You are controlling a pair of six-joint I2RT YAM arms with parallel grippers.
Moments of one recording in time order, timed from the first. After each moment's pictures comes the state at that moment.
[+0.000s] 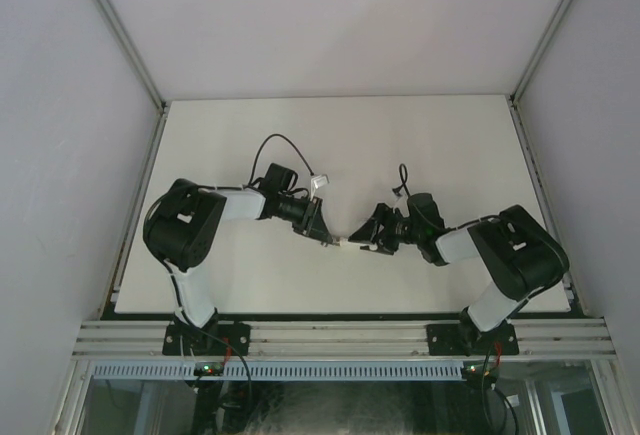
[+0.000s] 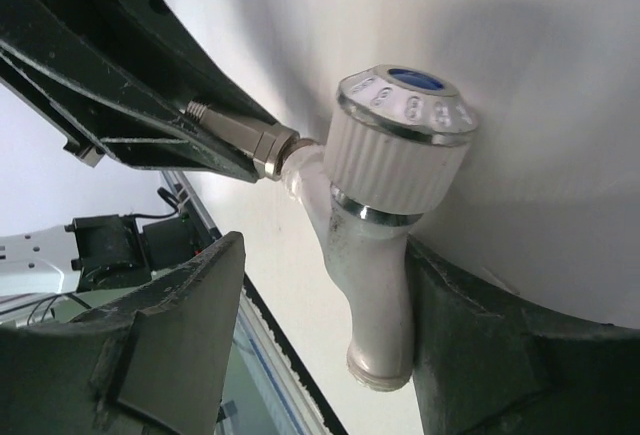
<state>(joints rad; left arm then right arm) -0.47 1.88 0.93 -0.05 0.95 -0.15 0.43 1.63 0.41 0.58 -0.63 0.93</state>
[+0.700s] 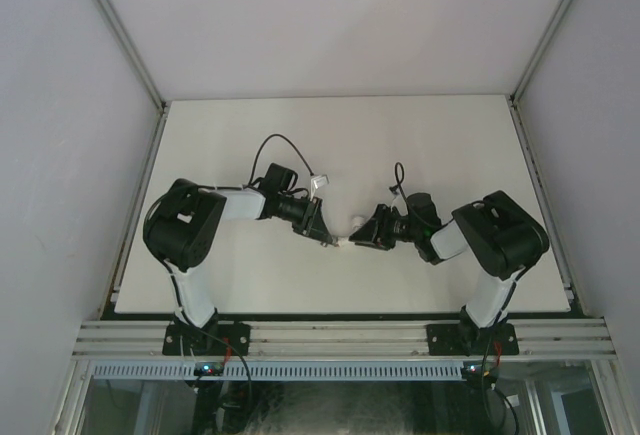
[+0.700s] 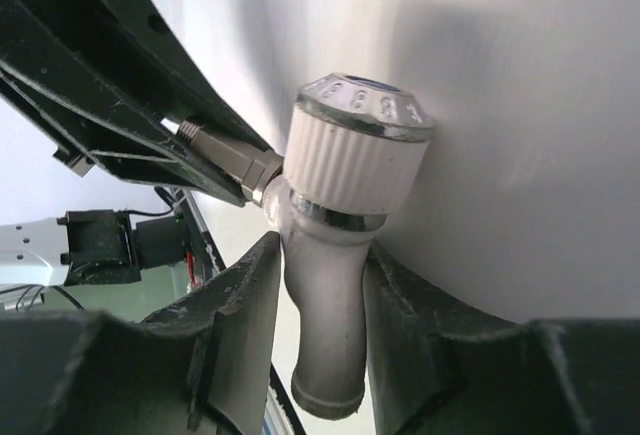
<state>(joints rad) -0.47 1.88 0.93 -0.06 0.94 -0.15 0.42 1.78 0.43 0.78 -0.70 0.92</state>
